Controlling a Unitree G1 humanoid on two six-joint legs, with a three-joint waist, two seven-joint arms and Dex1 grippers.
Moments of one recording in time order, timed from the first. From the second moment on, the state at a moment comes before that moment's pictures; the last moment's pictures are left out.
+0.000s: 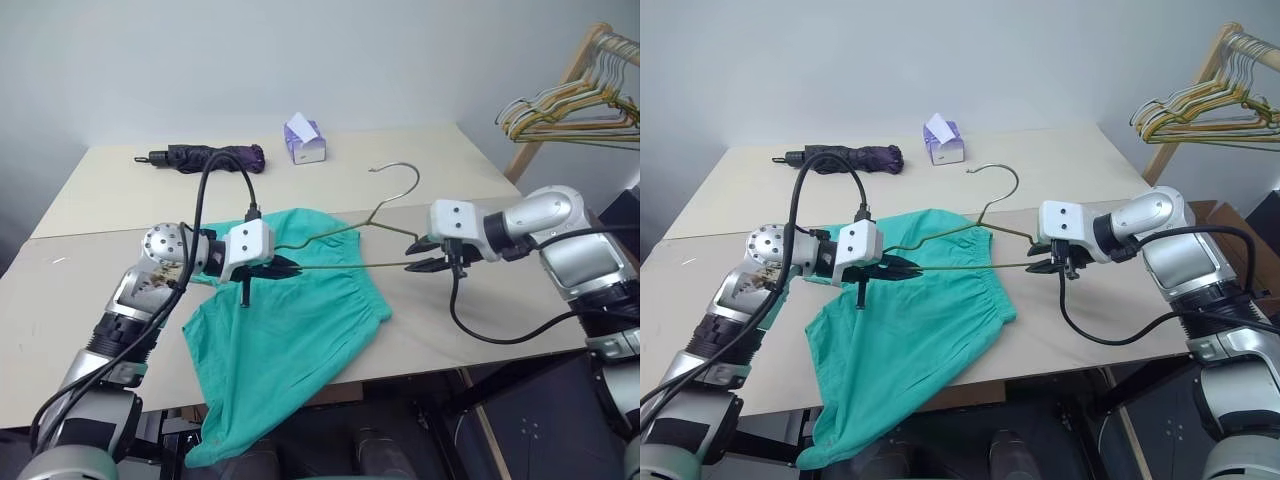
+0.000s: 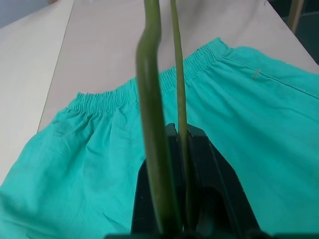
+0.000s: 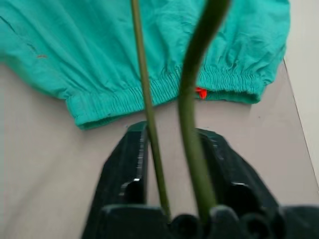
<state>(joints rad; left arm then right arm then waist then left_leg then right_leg) -0.63 0.65 -0.21 0.15 -0.16 0.07 -1.28 -0.81 -0.89 0.37 0.19 0.11 0.20 1.32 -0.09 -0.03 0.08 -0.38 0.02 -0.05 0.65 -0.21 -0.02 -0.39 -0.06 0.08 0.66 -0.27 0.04</state>
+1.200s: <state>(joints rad) -0.50 0.72 0.05 -0.03 -0.52 0.35 -1.33 -0.55 -0.89 0.11 0.33 0.34 1.13 1.16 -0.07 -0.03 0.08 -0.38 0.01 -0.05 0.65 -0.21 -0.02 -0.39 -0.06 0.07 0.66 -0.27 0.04</state>
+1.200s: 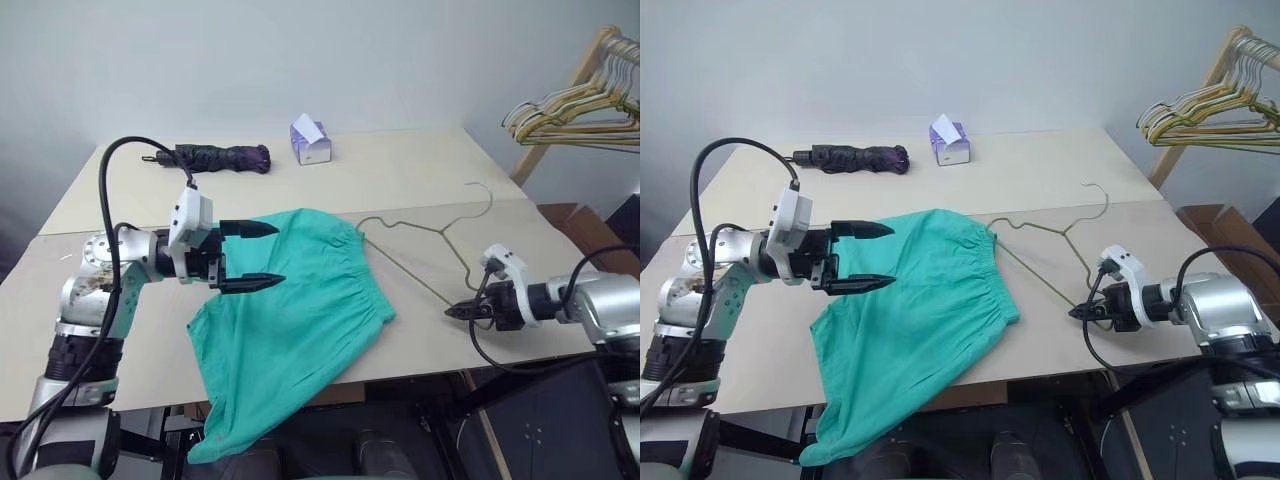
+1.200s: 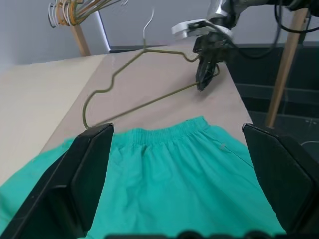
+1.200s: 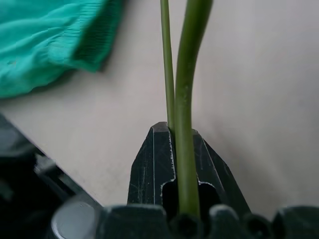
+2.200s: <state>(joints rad) -0.43 0.75 0.06 -0.10 -0.54 0.37 -1.28 -0.60 -0.97 0.31 0.35 0.41 1.17 1.42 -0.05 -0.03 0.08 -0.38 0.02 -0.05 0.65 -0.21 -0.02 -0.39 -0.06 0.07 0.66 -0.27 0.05</state>
